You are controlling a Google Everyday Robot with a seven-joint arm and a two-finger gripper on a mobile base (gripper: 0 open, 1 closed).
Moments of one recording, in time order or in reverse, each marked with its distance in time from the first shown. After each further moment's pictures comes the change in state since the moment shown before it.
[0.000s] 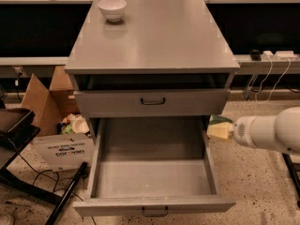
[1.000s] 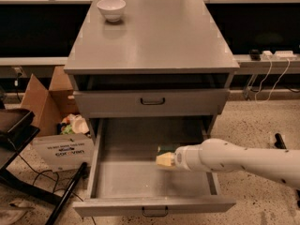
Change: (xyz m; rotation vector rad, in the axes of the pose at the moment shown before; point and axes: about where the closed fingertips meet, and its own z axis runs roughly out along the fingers) arm 0.125 0.096 0.185 -0.201 0.197 -0.021
